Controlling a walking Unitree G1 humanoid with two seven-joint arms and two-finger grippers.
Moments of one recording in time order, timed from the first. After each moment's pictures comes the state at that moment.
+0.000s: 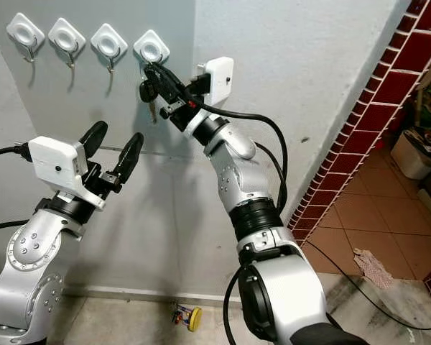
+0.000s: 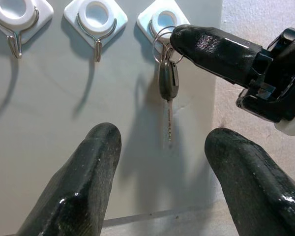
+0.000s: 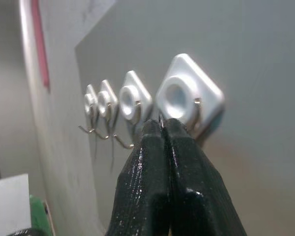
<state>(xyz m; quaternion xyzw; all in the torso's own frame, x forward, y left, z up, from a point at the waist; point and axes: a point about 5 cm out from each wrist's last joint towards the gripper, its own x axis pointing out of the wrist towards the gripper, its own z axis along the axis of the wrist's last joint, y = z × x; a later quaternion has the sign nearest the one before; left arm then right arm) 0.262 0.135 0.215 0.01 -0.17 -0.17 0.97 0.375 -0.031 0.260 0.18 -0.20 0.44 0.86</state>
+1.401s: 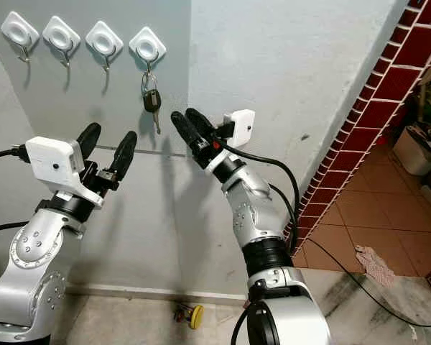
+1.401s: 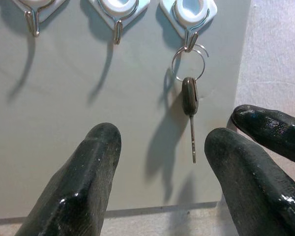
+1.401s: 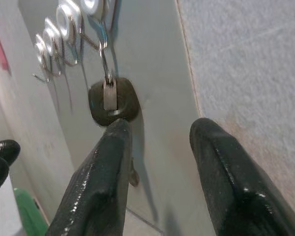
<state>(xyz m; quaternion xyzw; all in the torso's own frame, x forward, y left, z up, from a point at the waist) 0.266 0.140 0.209 -0.01 -0.16 -0.13 0.98 0.359 -0.062 0.193 0.20 -0.14 0.38 0.89</state>
